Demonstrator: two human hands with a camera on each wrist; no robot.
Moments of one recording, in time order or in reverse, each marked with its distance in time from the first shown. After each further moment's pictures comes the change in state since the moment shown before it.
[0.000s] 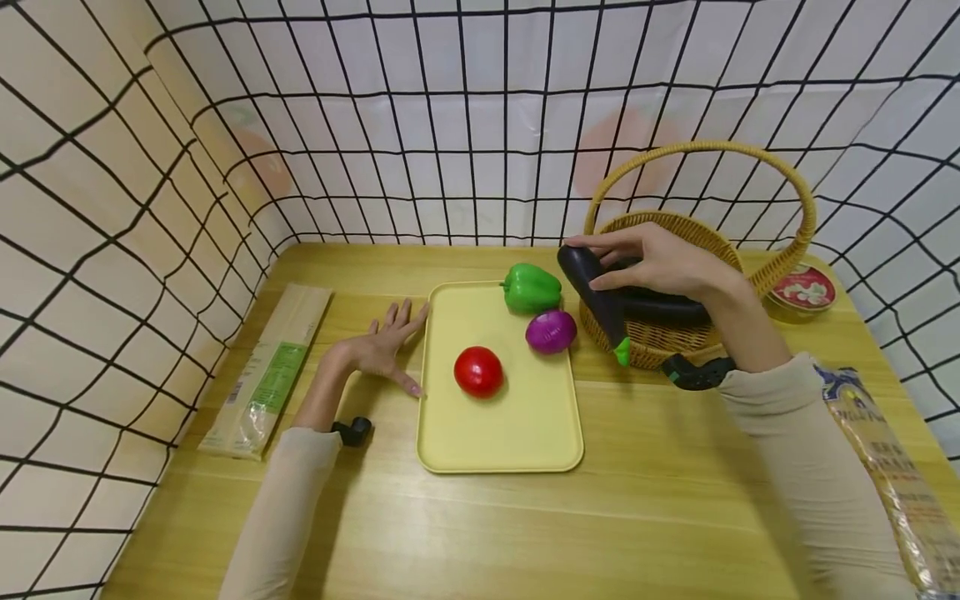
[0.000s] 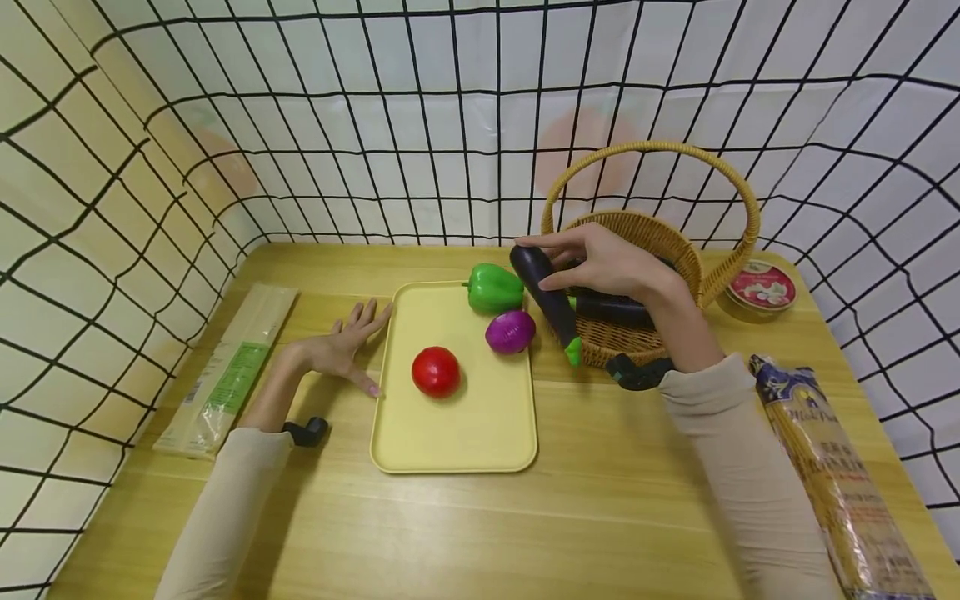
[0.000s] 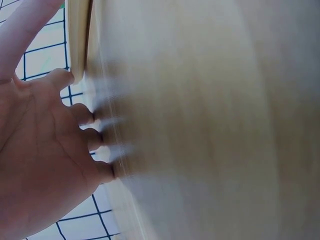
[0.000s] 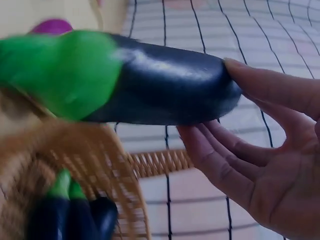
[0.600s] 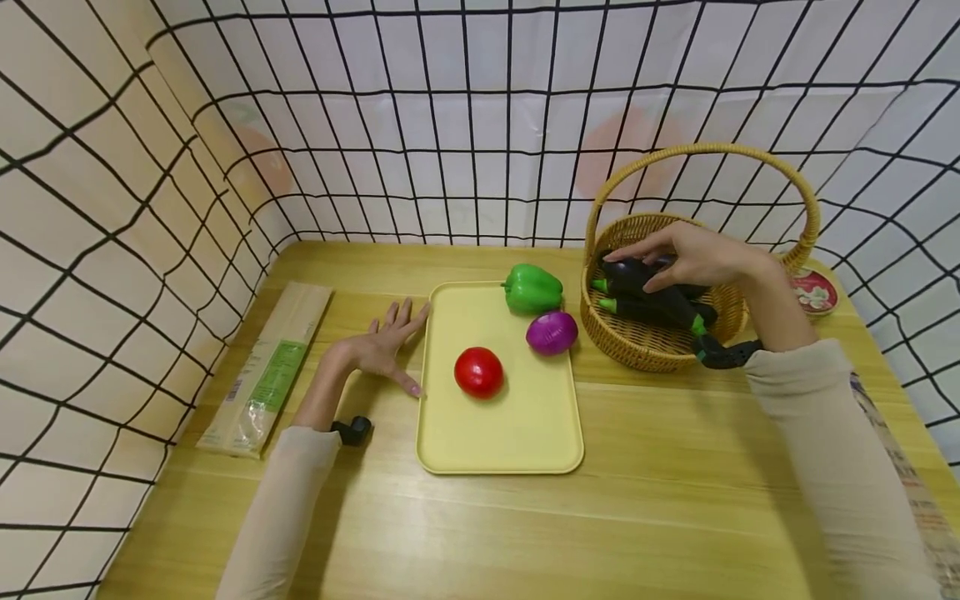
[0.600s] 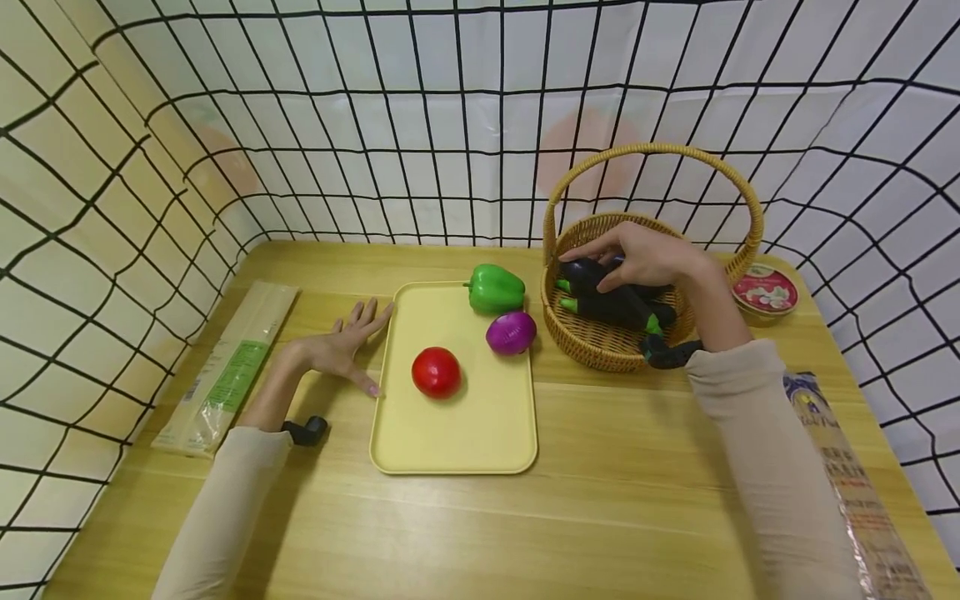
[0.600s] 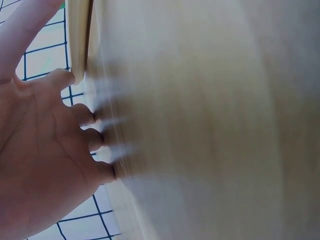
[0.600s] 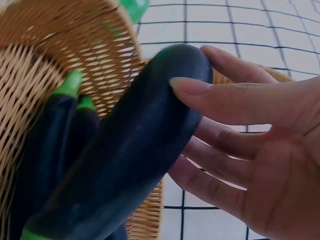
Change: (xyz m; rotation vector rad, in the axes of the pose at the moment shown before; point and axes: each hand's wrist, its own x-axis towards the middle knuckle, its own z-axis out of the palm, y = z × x) left_hand 0.000 0.000 0.000 0.001 0.001 -0.005; right_hand -0.001 0.040 -0.038 -0.220 -0.127 0.006
